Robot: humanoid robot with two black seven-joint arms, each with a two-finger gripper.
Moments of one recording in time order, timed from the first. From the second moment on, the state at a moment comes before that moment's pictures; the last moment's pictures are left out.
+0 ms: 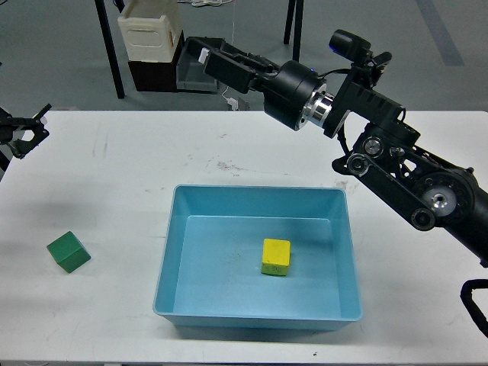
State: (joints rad) left arm -0.31 0.76 -1.21 -1.23 -0.18 -0.28 0.12; right arm 0.85 -0.06 0.84 1.18 -1.56 0.07 0.26
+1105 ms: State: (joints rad) left arm -0.43 0.99 -1.08 -1.33 1.53 -0.22 -0.49; right arm -0.10 0.00 1.54 1.67 -1.46 -0.01 0.24
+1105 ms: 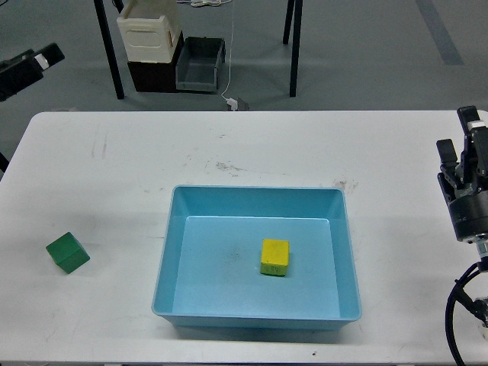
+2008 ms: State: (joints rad) left arm -0.50 1.12 -0.57 -1.41 2.18 -0.31 -0.49; right arm -0.15 0.00 1.56 1.65 -1.32 -0.05 0.23
